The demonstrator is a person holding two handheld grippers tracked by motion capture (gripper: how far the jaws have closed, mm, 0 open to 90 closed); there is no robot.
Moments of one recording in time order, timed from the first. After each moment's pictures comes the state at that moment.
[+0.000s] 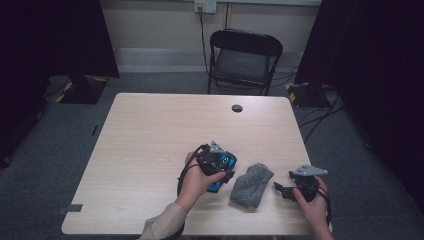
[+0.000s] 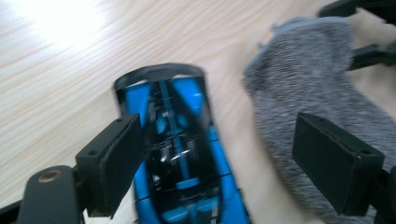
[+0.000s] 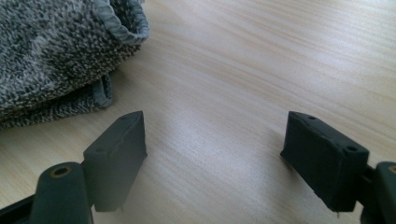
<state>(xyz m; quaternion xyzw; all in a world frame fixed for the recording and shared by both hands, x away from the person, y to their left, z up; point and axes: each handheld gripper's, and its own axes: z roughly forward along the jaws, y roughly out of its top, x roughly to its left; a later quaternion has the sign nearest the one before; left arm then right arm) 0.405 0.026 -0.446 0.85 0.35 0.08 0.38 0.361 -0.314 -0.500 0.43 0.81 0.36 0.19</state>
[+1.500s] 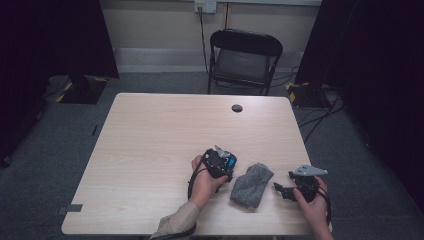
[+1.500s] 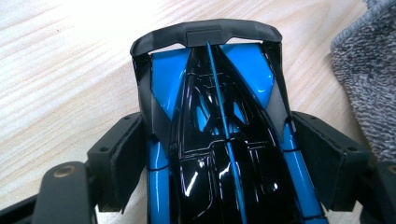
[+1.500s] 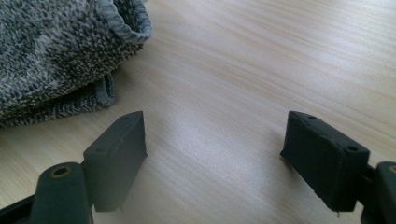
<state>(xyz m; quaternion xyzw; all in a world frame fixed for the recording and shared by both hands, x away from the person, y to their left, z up) 0.418 0.002 -0.490 0.85 0.39 0.14 0.33 0.361 -0.314 -0.500 0.43 0.81 0.36 0.19</state>
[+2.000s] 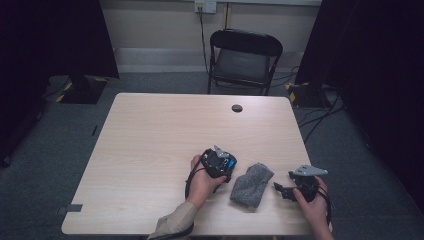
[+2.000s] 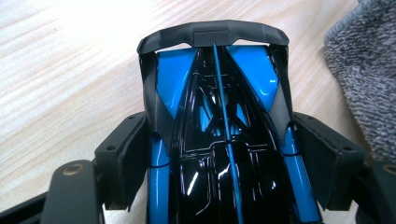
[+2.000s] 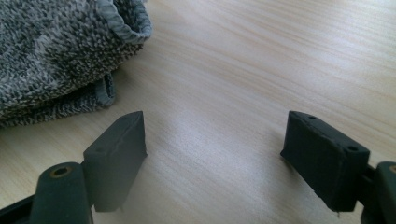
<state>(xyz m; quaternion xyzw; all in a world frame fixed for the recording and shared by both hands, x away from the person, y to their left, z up) 0.417 0.008 -0.489 0.86 0.37 0.13 0.33 0.361 -0.314 -0.500 0.43 0.81 0.36 0.19</state>
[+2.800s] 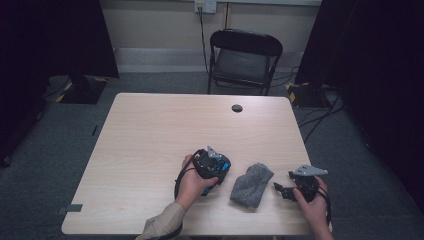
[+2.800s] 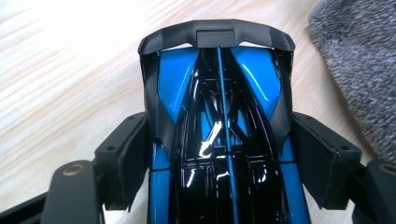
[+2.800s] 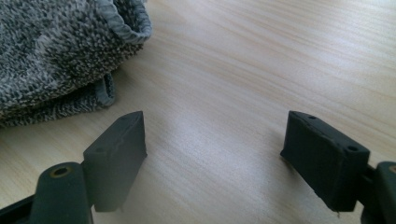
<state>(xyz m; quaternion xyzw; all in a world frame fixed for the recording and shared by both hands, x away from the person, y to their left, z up) 0.410 0.036 -0.479 0.87 0.36 0.11 0.33 0.361 -0.314 -0.500 0.43 0.81 0.36 0.19</state>
